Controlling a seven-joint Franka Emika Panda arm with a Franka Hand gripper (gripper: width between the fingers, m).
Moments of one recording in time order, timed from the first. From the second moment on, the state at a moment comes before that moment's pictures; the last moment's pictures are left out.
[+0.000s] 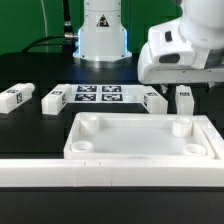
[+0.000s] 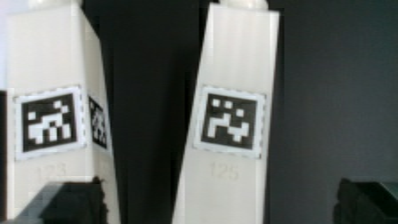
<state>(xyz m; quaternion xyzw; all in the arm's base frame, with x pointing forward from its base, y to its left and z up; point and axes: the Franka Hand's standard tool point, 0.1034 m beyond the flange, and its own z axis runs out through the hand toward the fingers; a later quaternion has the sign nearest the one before) 0.436 0.144 0.038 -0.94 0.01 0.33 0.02</state>
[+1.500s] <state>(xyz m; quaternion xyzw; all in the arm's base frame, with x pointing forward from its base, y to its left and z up) 0.414 0.161 0.011 -0.90 -0.01 0.43 0.01</state>
